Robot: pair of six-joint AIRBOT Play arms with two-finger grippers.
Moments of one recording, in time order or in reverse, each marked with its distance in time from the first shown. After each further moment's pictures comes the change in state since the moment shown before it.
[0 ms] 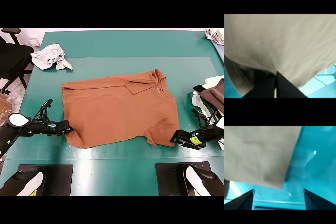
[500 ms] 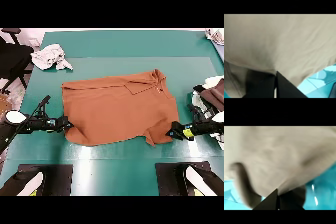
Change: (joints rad) left arm 0.000 0.000 0.054 -0.029 -0.014 -0.055; right arm 0.001 -0.120 0.031 0.251 -0.079 -0.068
